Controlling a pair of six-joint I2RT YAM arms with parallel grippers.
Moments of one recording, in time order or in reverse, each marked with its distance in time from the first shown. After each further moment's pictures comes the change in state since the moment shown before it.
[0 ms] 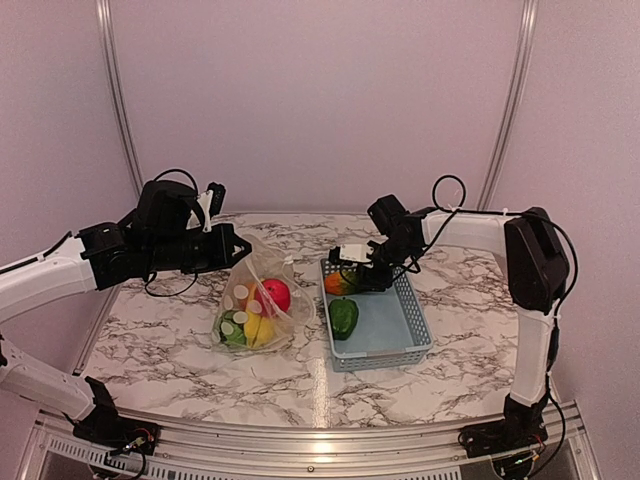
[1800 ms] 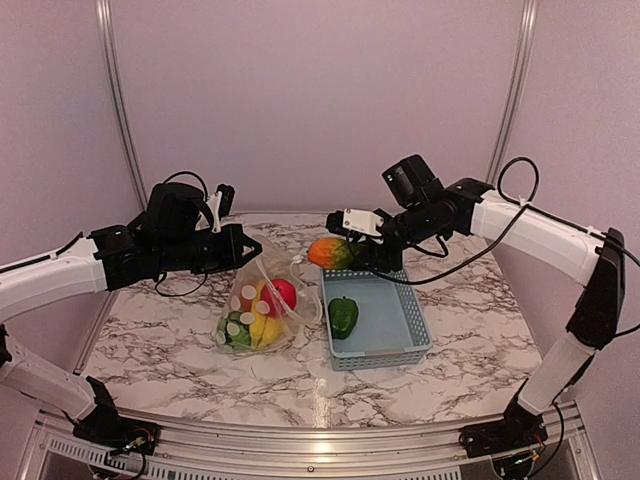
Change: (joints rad) left arm 0.000 0.047 -0.014 0.092 0.048 -0.018; right arm 0.121 -0.385 -0.023 -0.120 -0.016 0.145
